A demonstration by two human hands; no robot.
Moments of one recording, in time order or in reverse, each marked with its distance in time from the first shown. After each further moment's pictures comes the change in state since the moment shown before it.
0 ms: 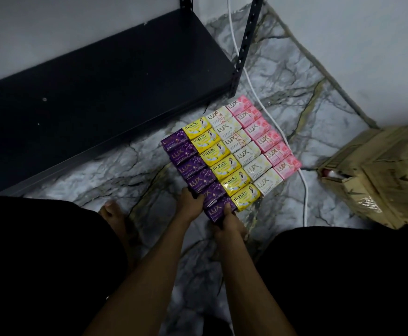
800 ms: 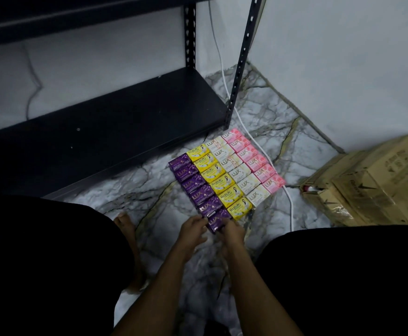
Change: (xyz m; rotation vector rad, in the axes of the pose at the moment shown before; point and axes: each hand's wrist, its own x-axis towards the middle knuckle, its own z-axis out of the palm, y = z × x) left_hand -0.105 -0.008 -0.010 -0.479 -0.137 -0.071; right_hand -0.057 -0.010 -0.031 -0.229 -0.155 -0.261
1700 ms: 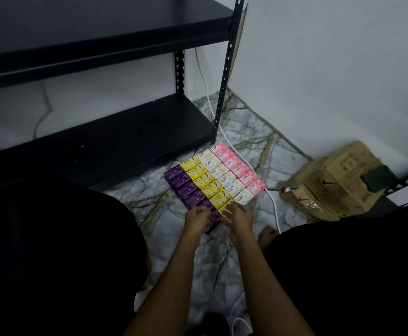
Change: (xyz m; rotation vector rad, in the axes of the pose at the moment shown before) left_hand -0.072 0.042 0.032 0.177 0.060 0.134; right_hand -0.085 -0.065 -0.040 0.070 -0.111 -0.246
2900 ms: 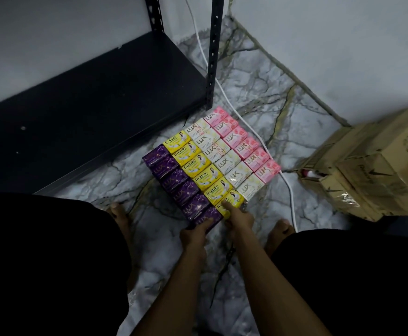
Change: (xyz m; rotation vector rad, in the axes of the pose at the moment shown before) left_hand 0.125 -0.092 0.050 -0.337 0.240 -0.398; right_hand 0.177 0.084 -0.010 -0.124 0.195 0.352
